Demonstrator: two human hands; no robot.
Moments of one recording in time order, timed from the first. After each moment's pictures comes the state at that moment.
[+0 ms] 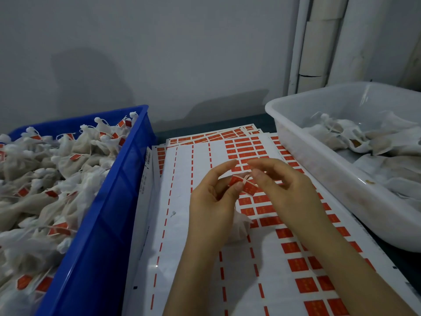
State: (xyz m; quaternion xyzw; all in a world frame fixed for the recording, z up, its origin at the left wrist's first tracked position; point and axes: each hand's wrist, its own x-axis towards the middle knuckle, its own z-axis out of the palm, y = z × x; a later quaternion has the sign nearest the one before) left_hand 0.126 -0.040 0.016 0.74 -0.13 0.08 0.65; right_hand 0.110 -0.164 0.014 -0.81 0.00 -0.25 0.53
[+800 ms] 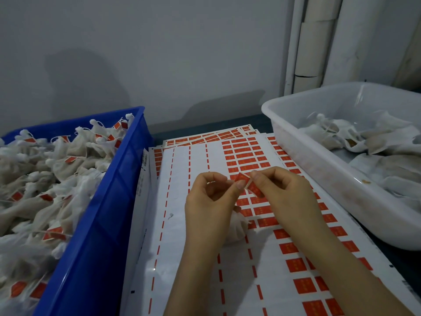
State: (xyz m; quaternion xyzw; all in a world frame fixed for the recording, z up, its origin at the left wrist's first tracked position) left_hand 0.130 -0.040 0.008 0.75 -0.05 0.08 0.65; right_hand 0.110 -0.163 0.009 -0.79 0.08 -0.23 0.56
